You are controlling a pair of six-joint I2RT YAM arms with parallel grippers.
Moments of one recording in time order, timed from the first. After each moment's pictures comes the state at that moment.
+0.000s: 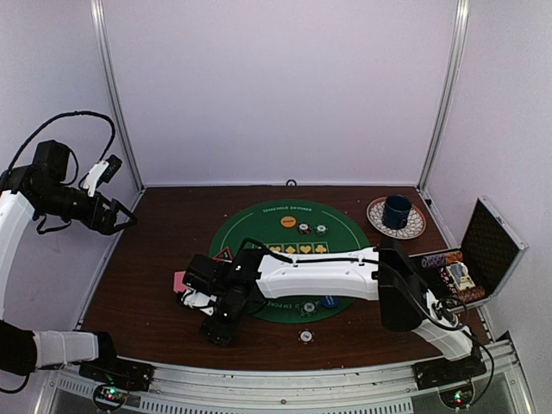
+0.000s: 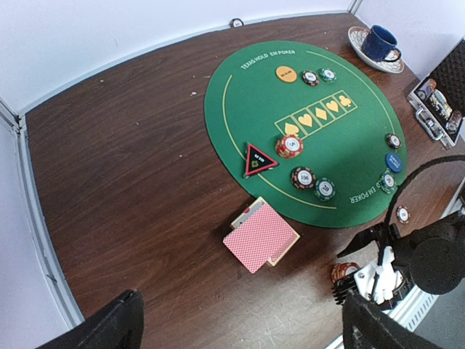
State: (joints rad) left arm 0.10 1.06 1.32 -1.19 0.57 0.43; right arm 1.29 2.44 2.17 -0.89 -0.08 0.03
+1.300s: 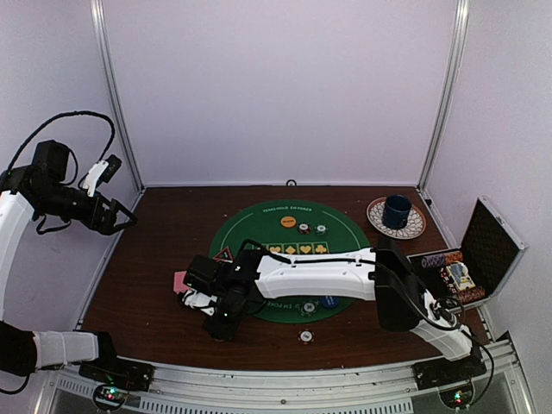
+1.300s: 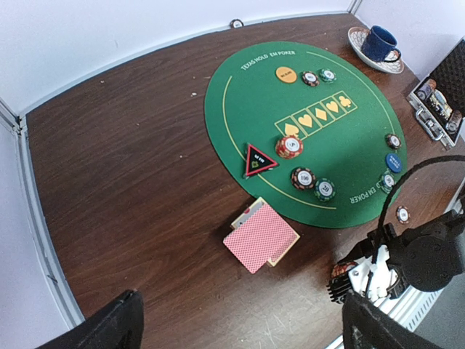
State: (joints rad) left arm 0.10 1.06 1.32 -1.19 0.57 0.42; right arm 1.28 2.46 2.18 -0.89 -0.08 0.03
